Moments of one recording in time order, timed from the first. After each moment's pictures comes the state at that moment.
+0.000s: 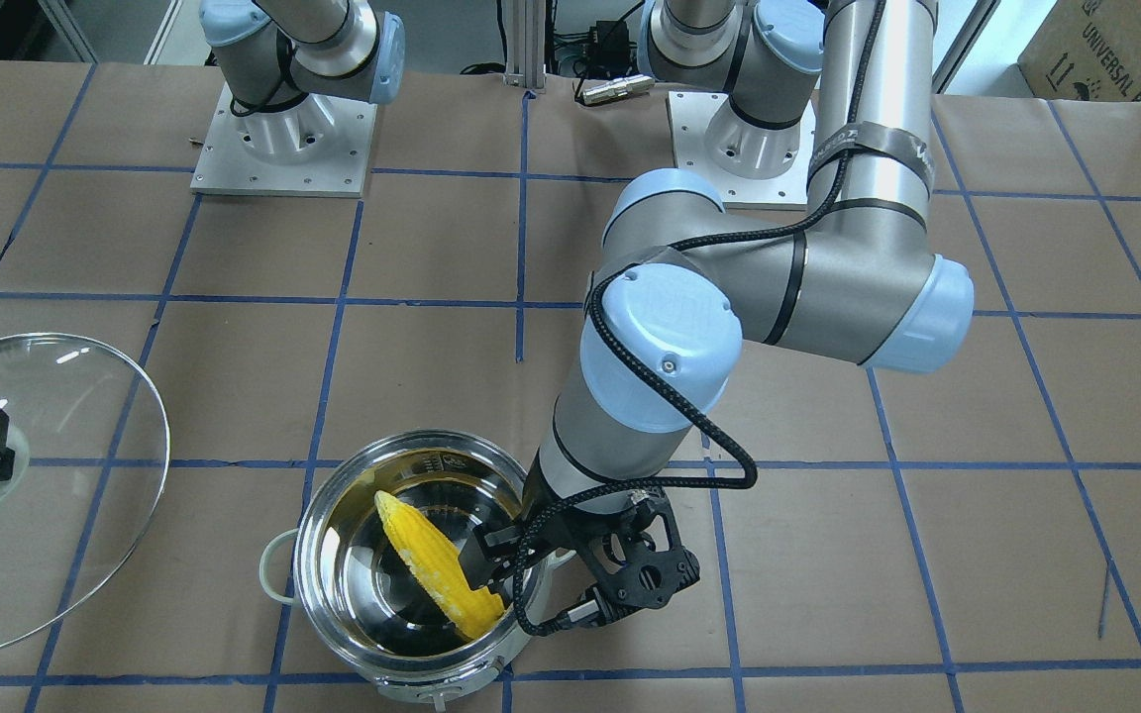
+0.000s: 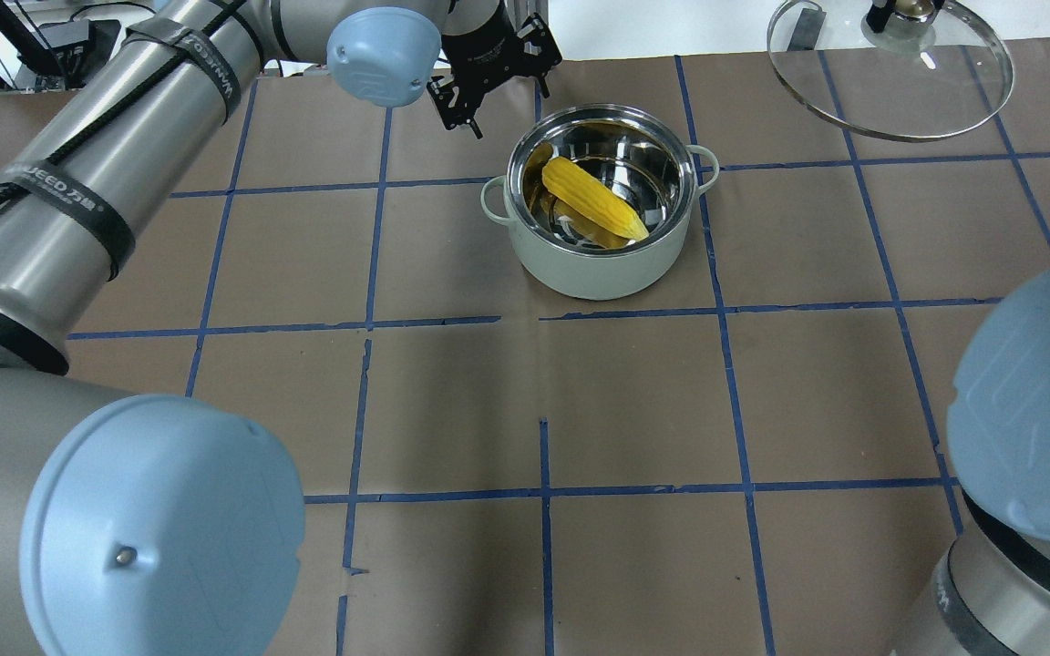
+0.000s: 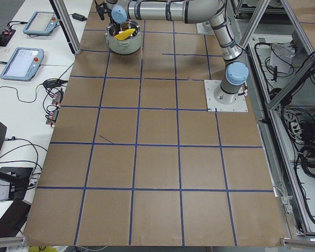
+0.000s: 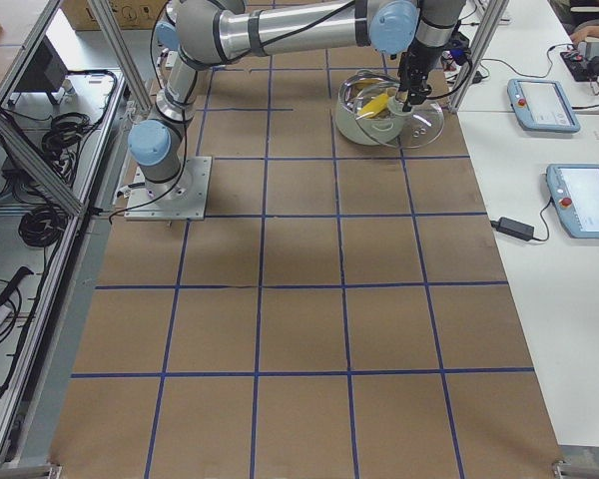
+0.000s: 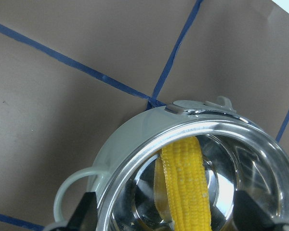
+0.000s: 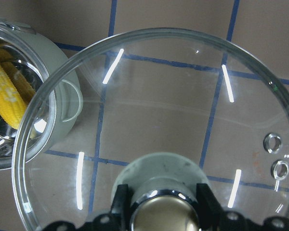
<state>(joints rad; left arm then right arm) -1.79 -2.19 -1.09 -1.25 1.43 -0.64 1.39 -1.04 0.79 -1.27 -1.56 -0.36</state>
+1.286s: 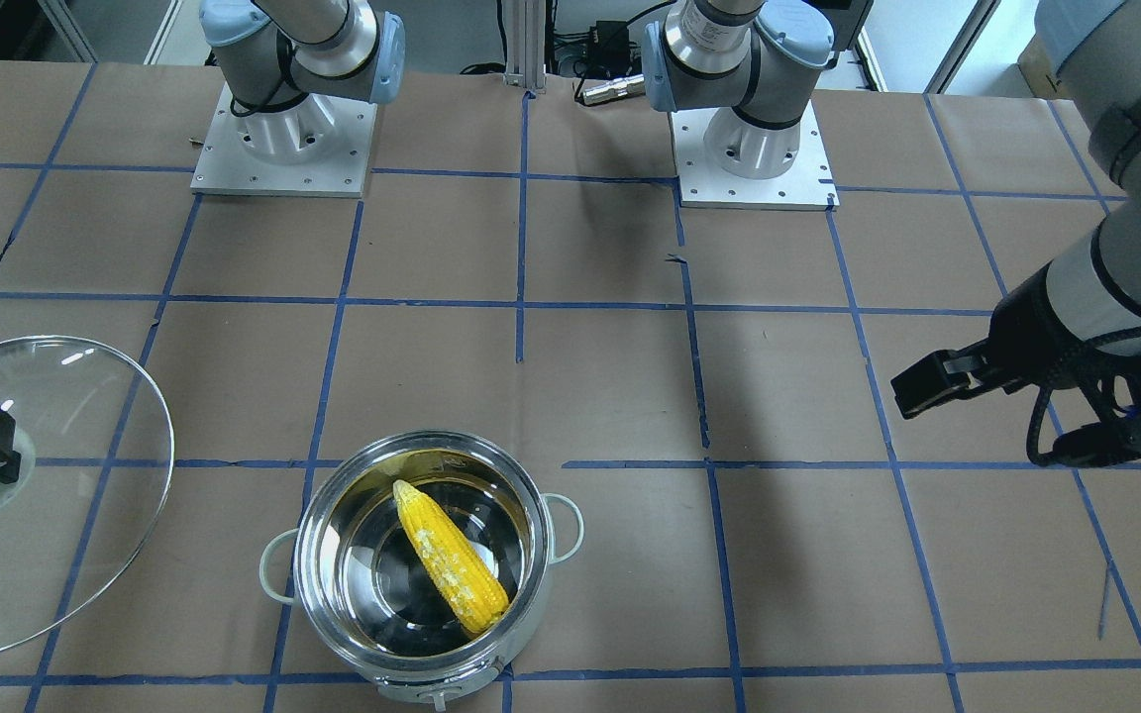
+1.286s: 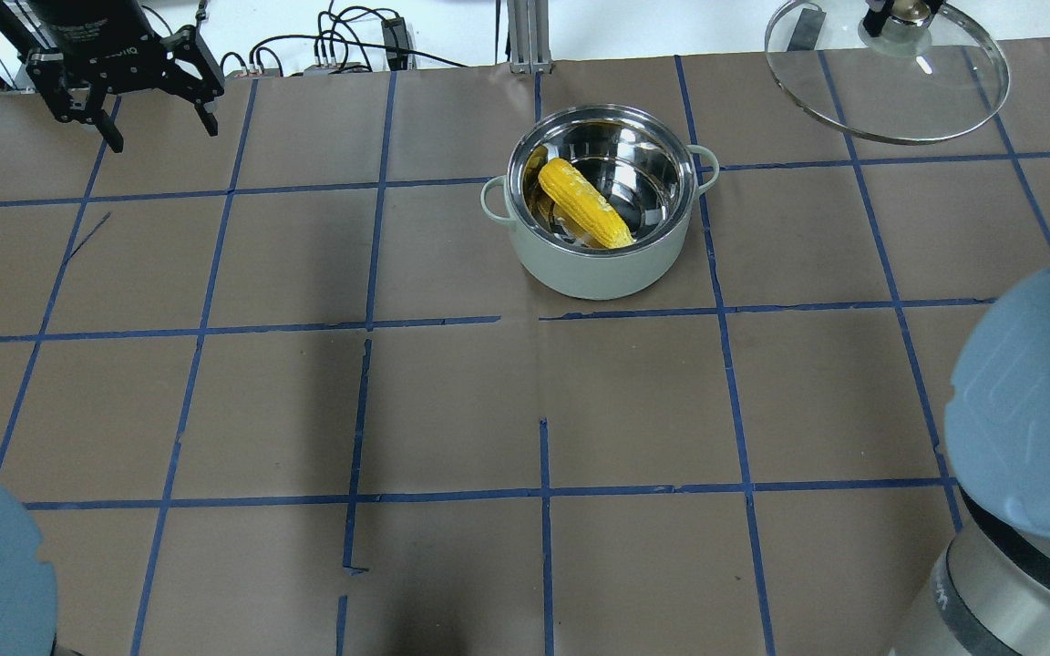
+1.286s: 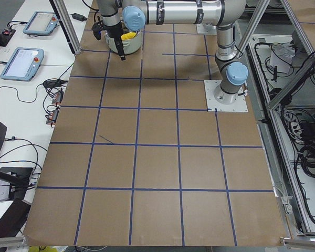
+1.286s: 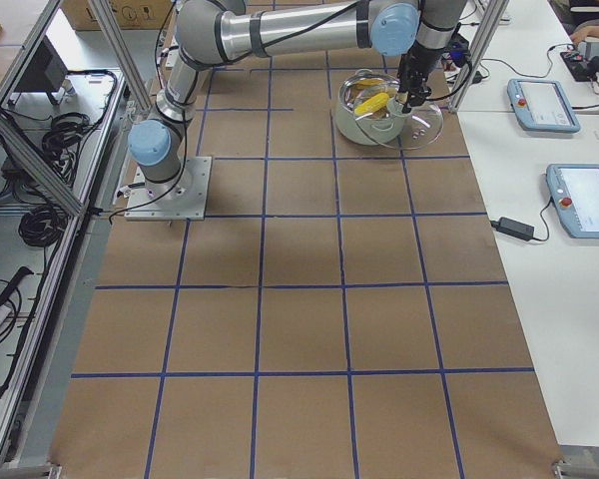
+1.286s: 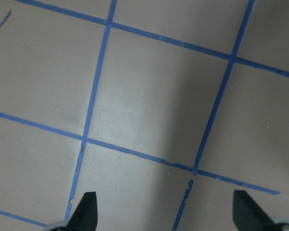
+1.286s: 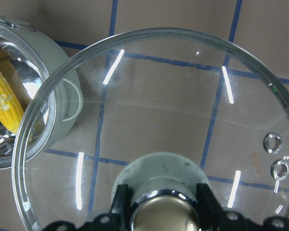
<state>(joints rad) -1.40 -1.90 -1.19 -1.75 1.64 -0.06 1.39 -1.03 0.80 -1.27 -1.56 -0.36</state>
